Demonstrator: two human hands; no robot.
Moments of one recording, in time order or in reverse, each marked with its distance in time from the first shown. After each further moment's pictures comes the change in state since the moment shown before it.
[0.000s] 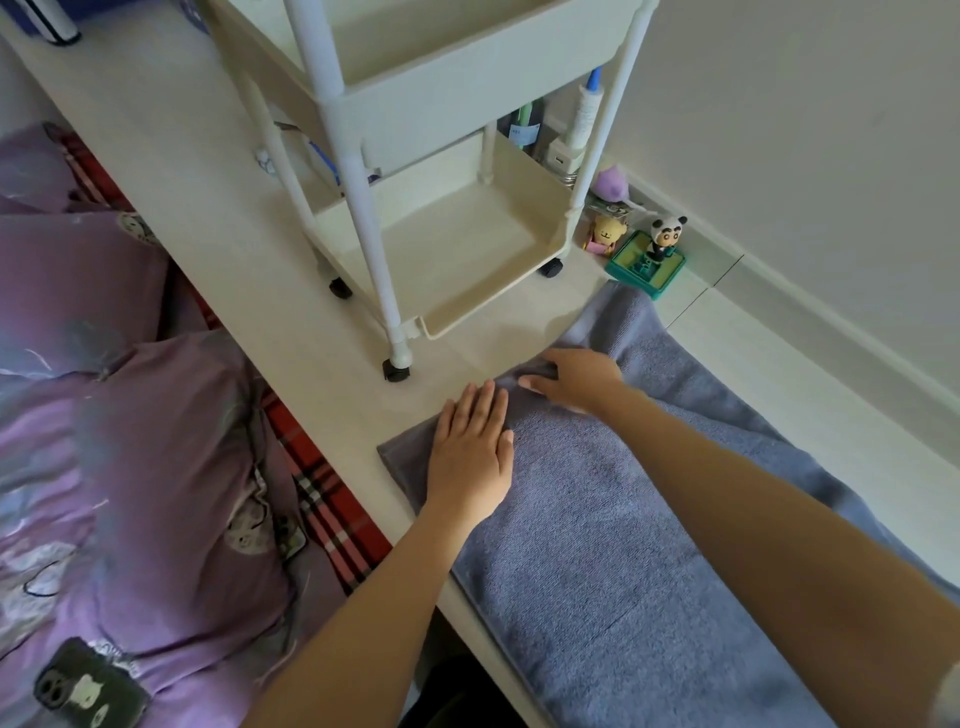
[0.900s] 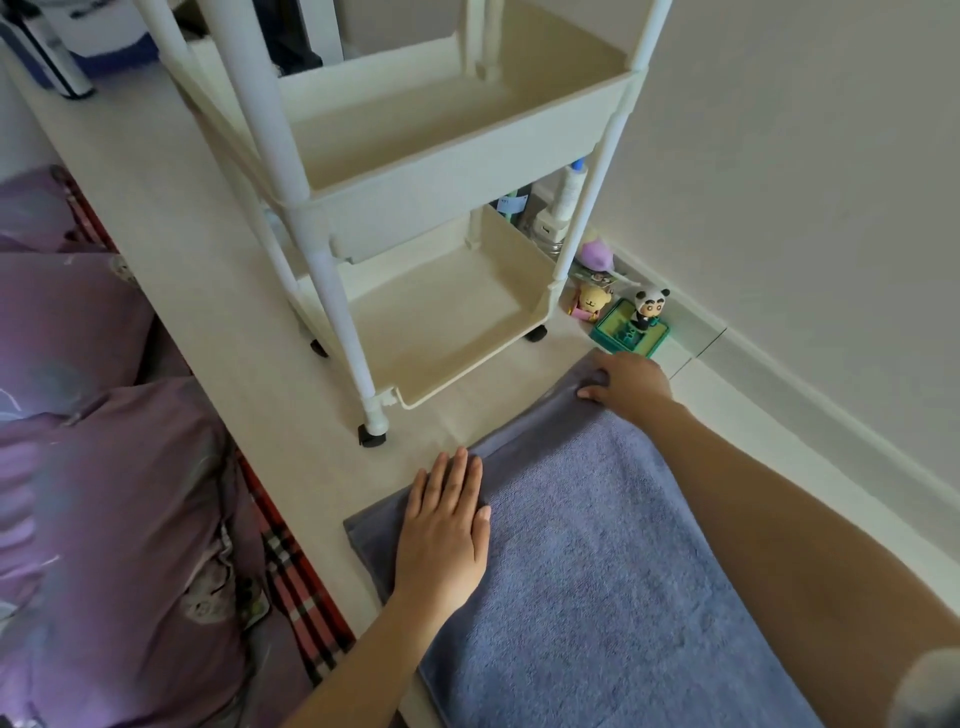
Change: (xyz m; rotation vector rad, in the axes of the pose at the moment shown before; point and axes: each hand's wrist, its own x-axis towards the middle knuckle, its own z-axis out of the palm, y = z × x) left_hand -0.003 0.005 0.001 0.033 -0.008 -0.060; right_hand 0.049 0.090 -0.044 -0.041 0.207 0.109
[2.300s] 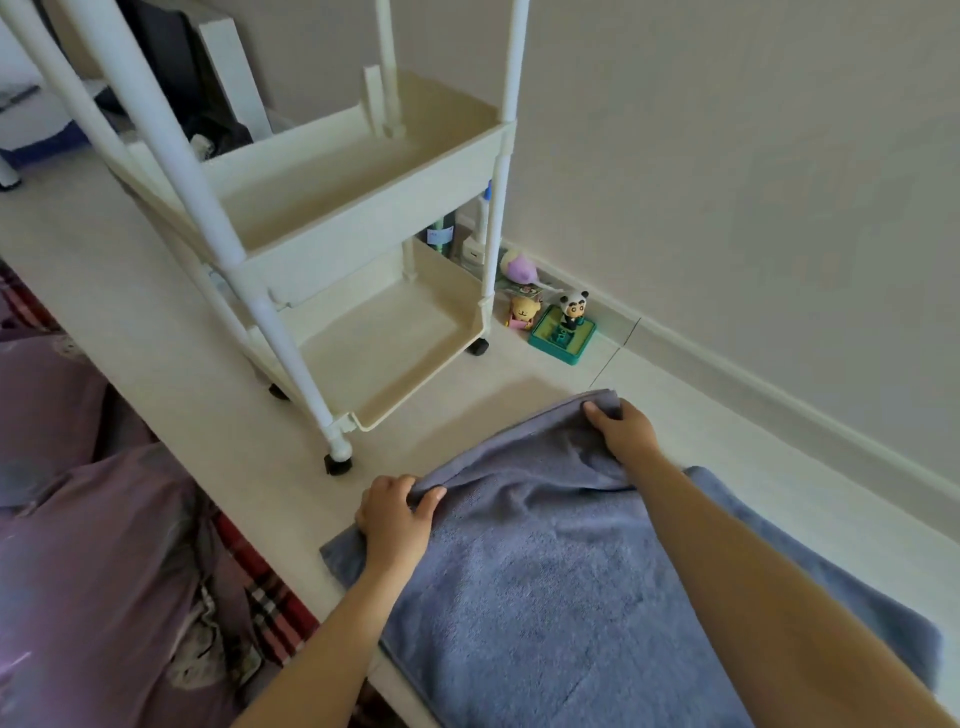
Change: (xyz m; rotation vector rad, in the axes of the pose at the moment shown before) left_hand 0.026 -0.017 -0.017 -0.411 0.026 -0.383; right_hand -0.095 0.021 0.018 0.957 0.169 0.519
